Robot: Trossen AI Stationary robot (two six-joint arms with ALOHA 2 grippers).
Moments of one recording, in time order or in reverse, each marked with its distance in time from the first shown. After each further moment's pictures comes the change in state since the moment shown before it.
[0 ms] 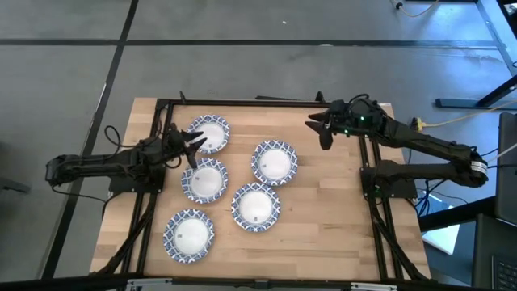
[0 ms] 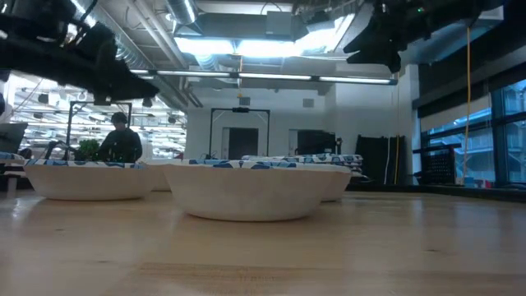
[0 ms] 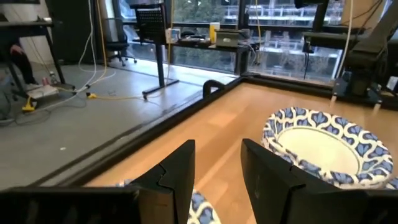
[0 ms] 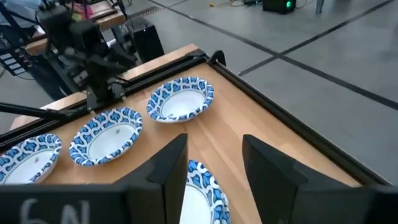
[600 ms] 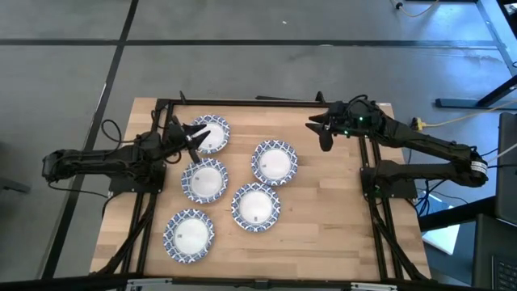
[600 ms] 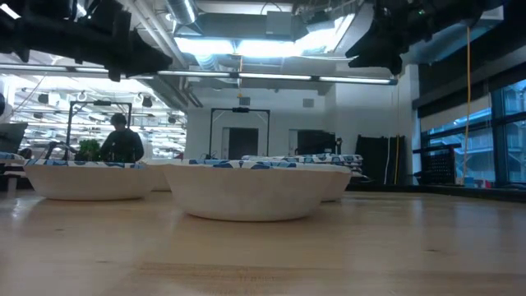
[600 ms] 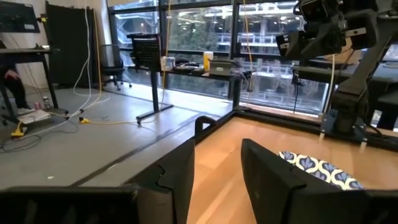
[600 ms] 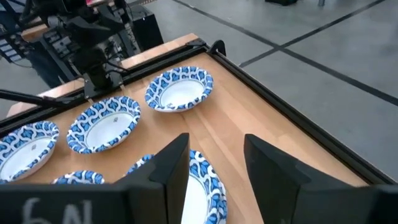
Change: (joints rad) left arm 0.002 0.147 0.113 0.161 0.023 0.033; right arm 0.000 0.002 0.000 -0.042 -0.002 -0.028
